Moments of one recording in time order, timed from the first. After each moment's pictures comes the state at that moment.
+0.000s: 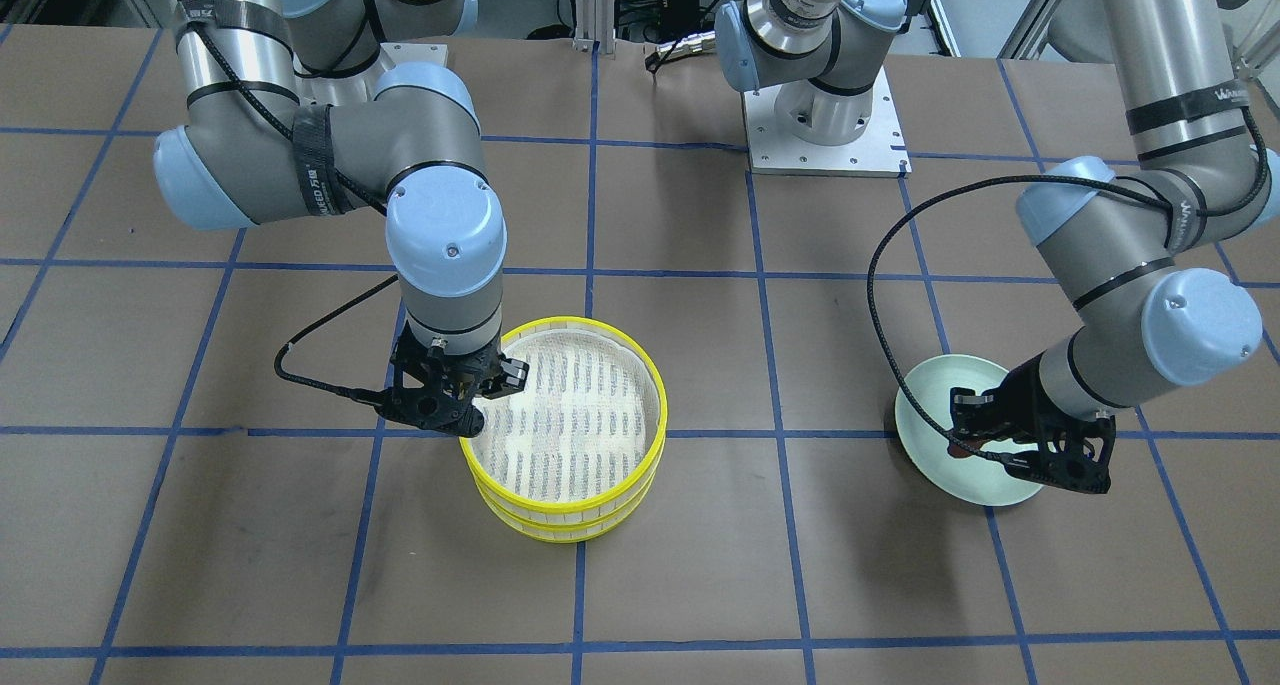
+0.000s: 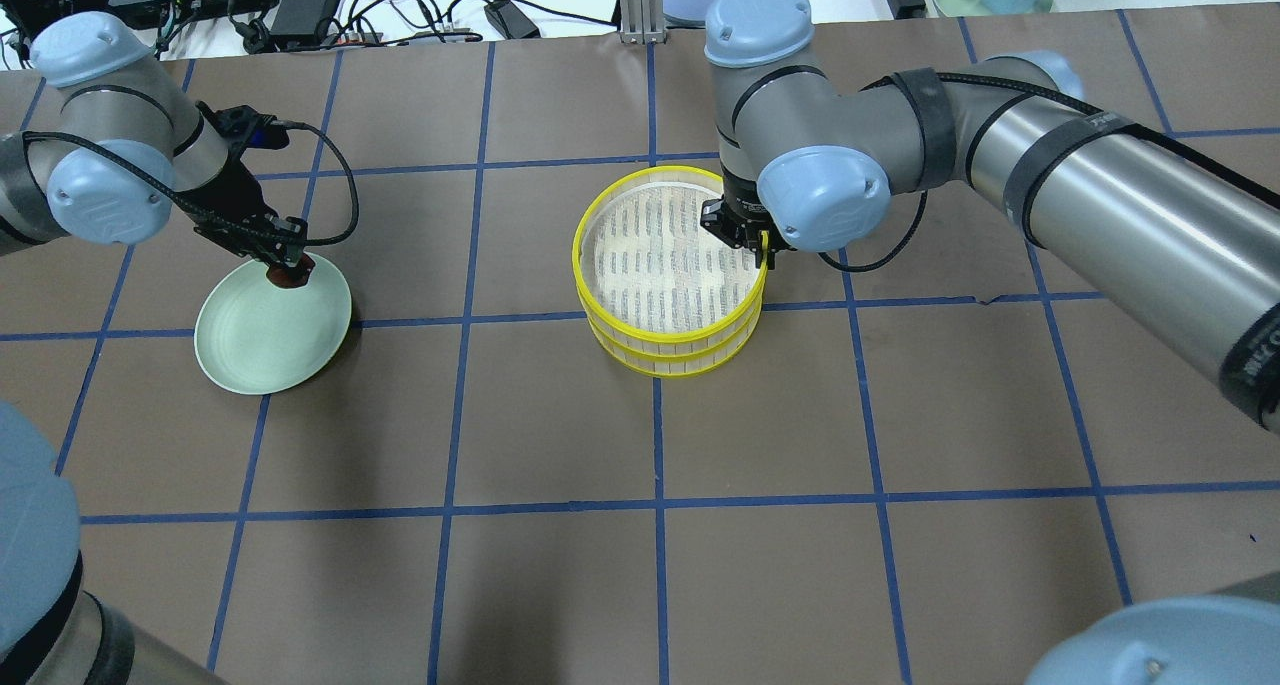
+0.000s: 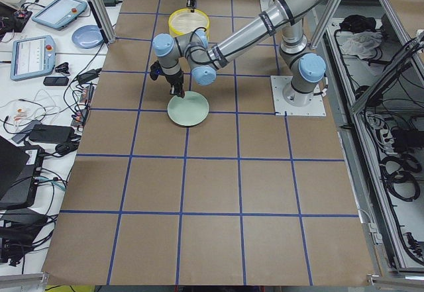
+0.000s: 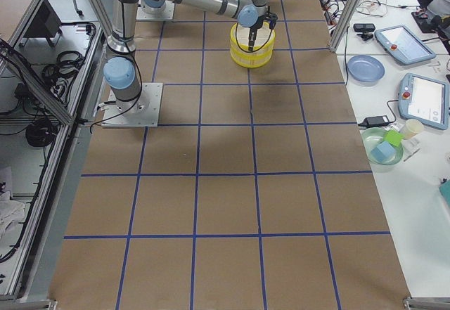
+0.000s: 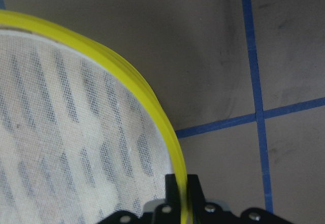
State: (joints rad) left arm -1.26 -1.94 -1.69 -1.18 1.55 0.49; right arm 1.81 -1.18 1.62 -1.94 -1.68 0.43
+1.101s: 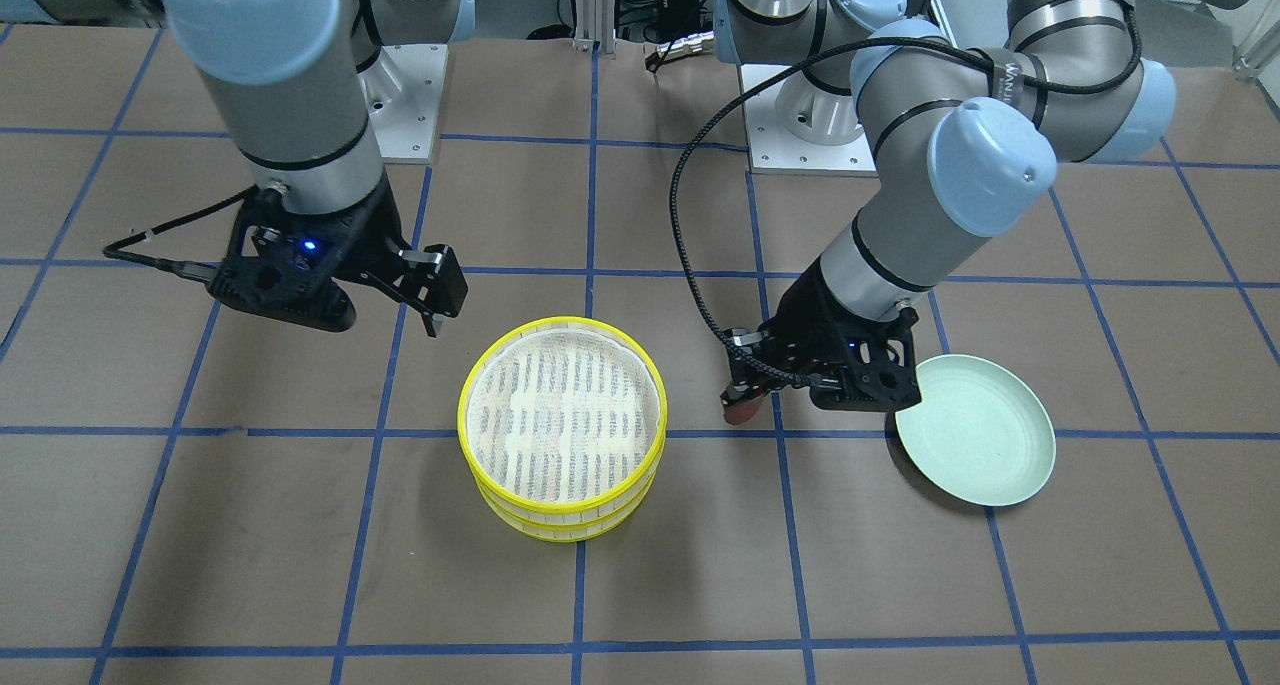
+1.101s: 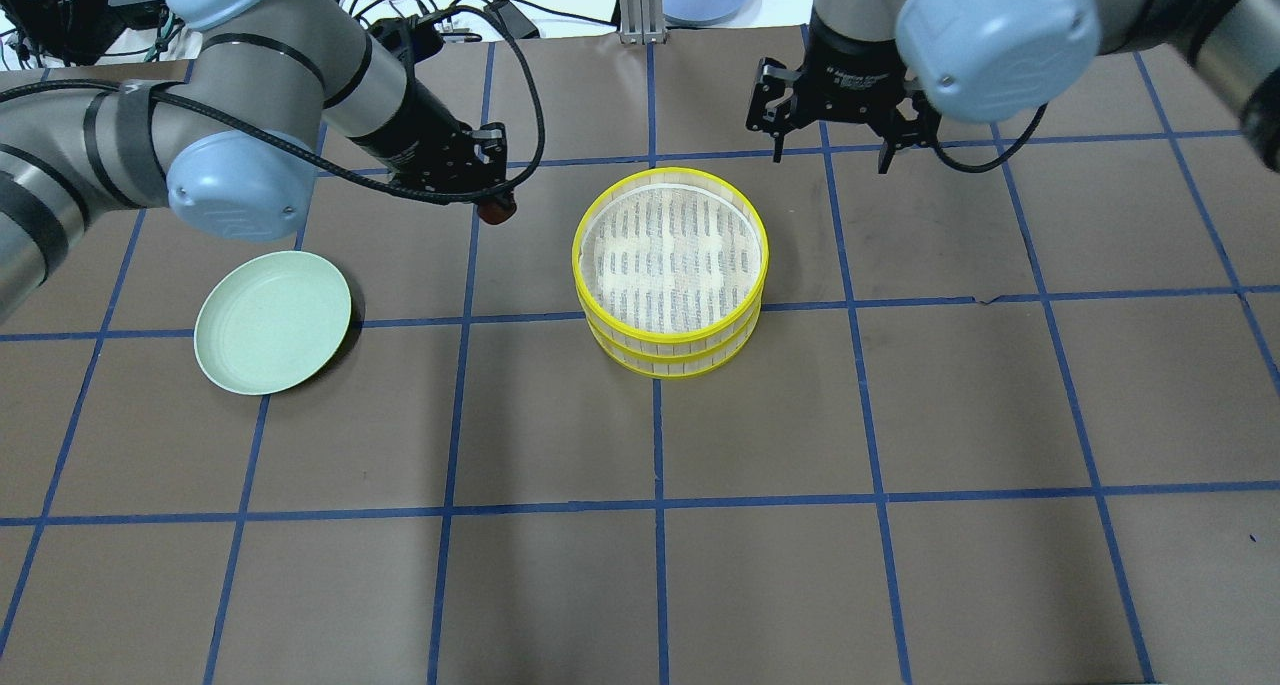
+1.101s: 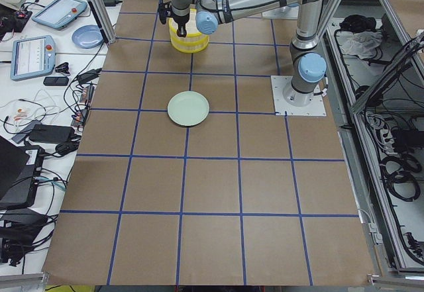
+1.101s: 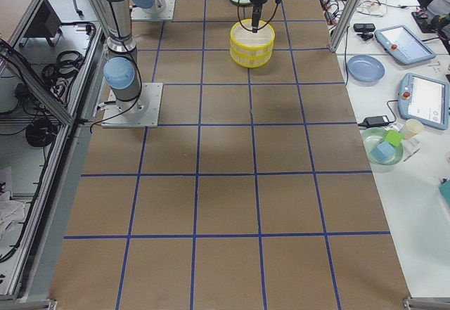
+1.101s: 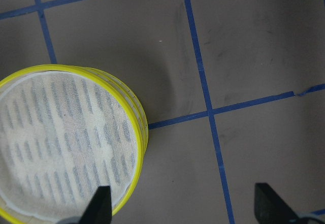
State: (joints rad) left arm -1.60 -1.80 -1.69 -1.09 1.21 -0.21; right arm 1.69 -1.39 1.44 -1.66 -1.58 0.34
